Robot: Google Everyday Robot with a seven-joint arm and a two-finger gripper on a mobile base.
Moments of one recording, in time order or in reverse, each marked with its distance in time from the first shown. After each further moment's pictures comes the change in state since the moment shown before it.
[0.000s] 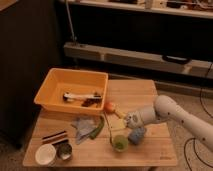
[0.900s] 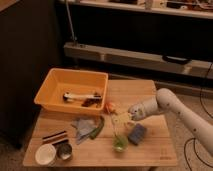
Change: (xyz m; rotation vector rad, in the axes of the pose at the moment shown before) arm -0.021 -0.015 -0.026 -0.165 0.021 -0.268
